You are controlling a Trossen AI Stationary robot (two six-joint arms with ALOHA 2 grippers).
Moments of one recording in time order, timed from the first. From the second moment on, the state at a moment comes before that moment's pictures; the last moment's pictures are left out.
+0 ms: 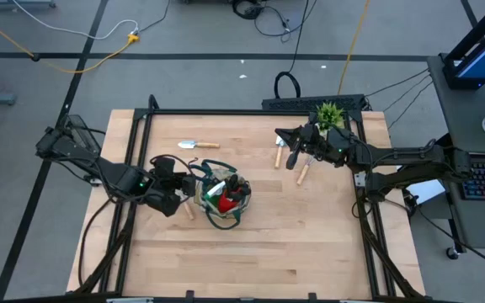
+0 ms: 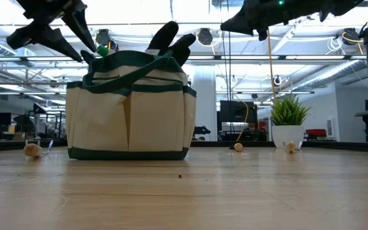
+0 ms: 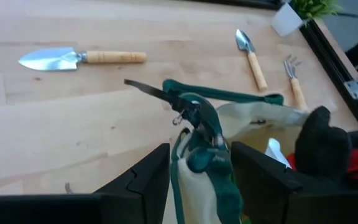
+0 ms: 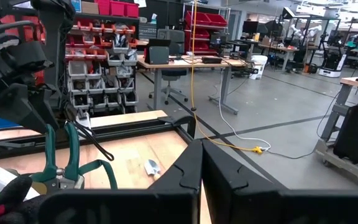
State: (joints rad) left arm -0.43 1.17 0.94 -0.93 -0.78 -1.63; right arm -0.16 1.08 0.70 0.37 0.29 -0.05
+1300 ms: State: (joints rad) left arm -0.38 1.28 0.94 -0.72 -0.87 -1.36; right arm -0.16 1.08 0.70 0.37 0.29 -0.05
